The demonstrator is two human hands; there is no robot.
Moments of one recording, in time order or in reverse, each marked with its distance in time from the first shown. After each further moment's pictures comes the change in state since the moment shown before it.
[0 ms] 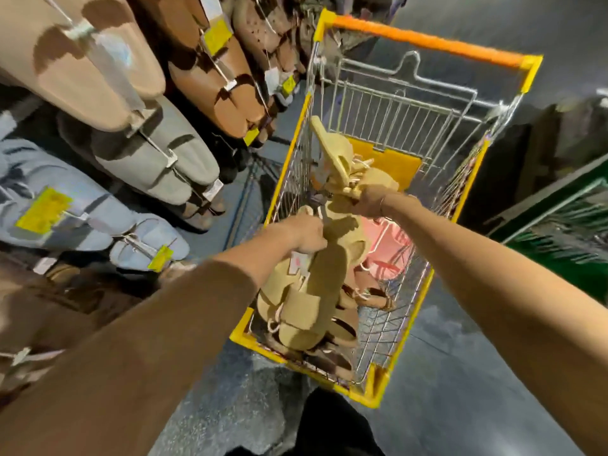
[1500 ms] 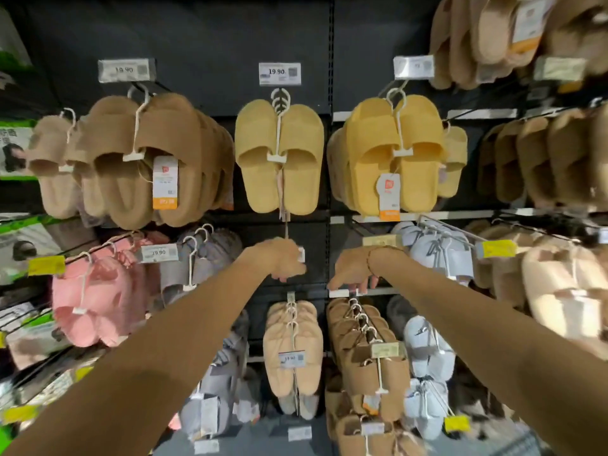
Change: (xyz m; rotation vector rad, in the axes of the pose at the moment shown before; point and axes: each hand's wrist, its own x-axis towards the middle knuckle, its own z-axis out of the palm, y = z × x) left_hand -0.823 -0.355 0.152 -0.300 0.861 -0.888; right_hand -0.514 -0.729 0.097 -0.592 -0.022 -0.884
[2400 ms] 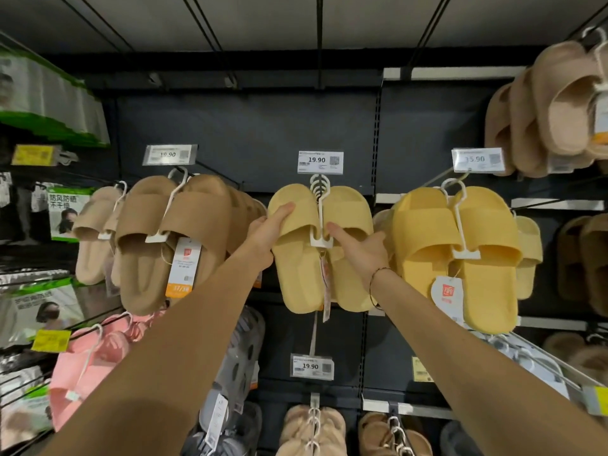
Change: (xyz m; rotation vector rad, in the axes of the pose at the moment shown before) left_hand 0.095 -0.081 -0.164 -1.668 0.687 -0.007; right_hand 0.076 -0.074 -0.158 1.198 0.832 -0.318
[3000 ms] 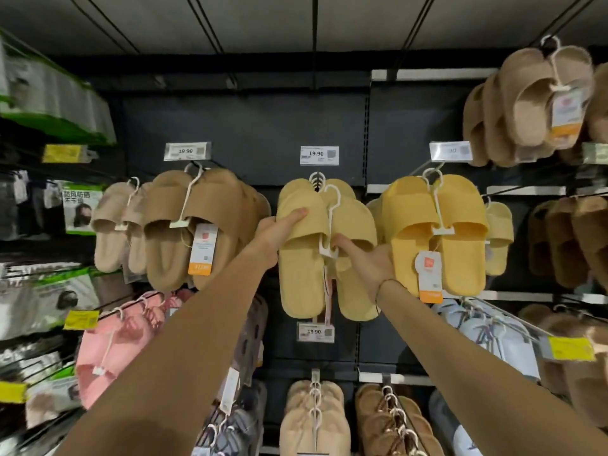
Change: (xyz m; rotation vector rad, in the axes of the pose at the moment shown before) left_hand -0.085 0.001 -0.003 0.121 -0.055 -0.021; right_hand -0.086 0.020 -0.026 0.127 0.013 0.031
